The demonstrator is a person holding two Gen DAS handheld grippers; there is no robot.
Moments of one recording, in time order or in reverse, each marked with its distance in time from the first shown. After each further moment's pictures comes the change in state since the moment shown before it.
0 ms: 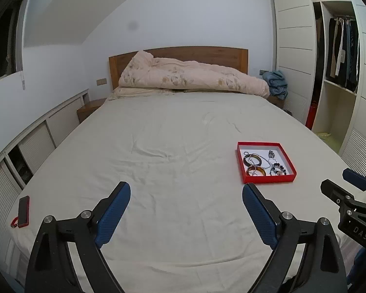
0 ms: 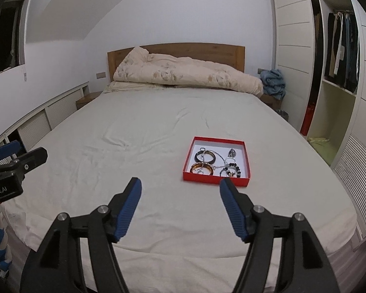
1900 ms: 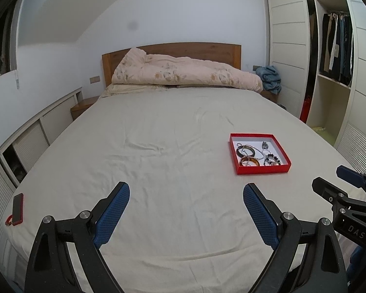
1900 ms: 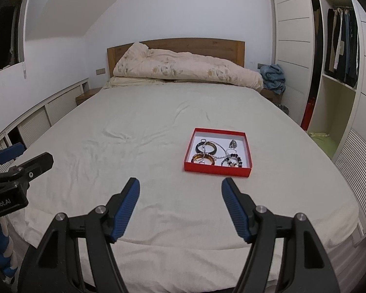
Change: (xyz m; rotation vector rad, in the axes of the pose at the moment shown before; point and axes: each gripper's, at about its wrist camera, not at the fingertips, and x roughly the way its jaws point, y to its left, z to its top) left arm 0.005 -0.019 -0.019 0.013 0.019 -0.030; right arm 0.006 -0.005 -0.016 0.013 0.035 0.003
